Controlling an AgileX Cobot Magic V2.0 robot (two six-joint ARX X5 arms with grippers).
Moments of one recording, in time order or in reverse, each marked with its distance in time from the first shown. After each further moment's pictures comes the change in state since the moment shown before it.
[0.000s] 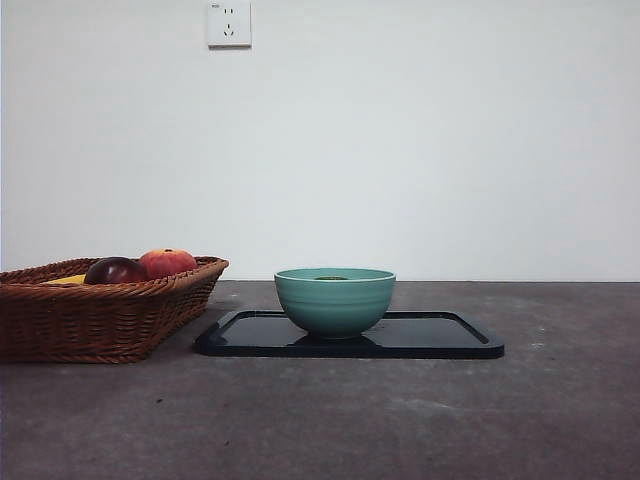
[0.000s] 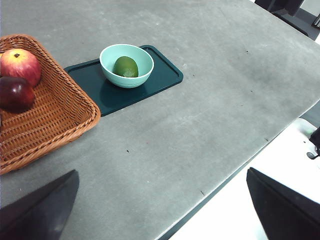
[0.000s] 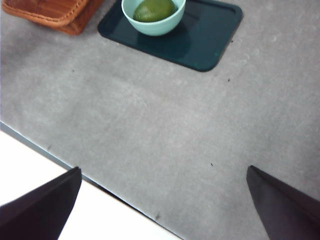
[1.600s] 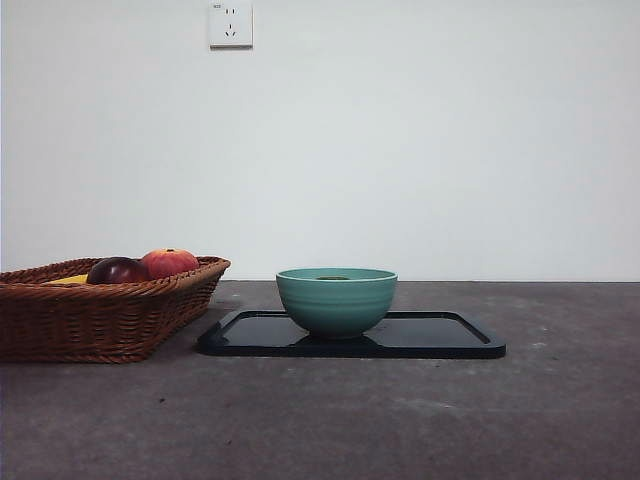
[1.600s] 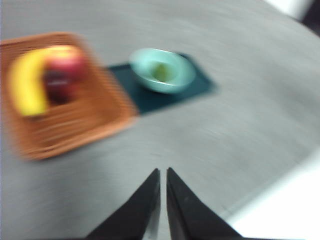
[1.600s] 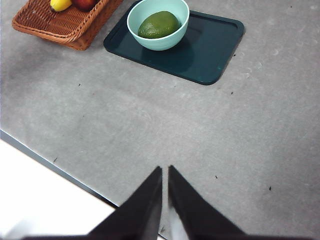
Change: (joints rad) left arm 0.233 0.000 -0.001 0.000 0.000 -0.002; right arm 0.000 0.000 0.000 0.042 0.002 0.007
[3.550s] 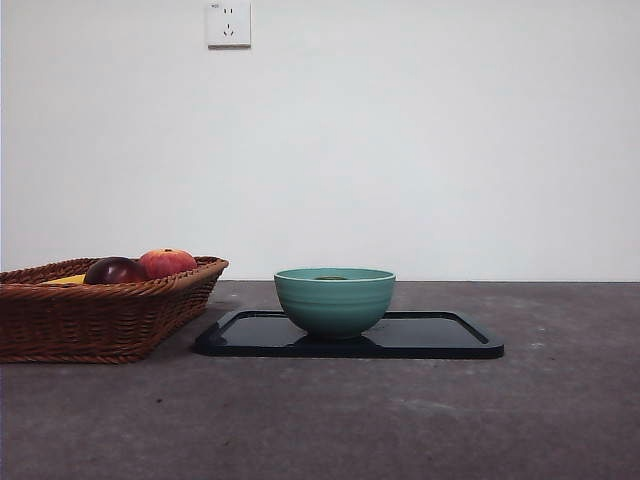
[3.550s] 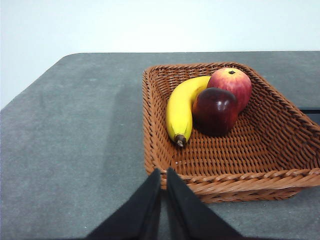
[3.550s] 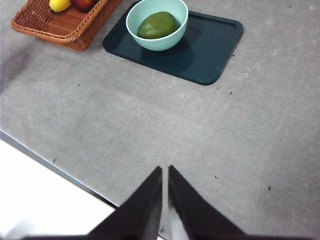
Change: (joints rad) left arm 0.686 -0.341 -1.014 1.004 0.108 0.286; right arm 0.000 0.000 0.000 0.001 0.000 0.000
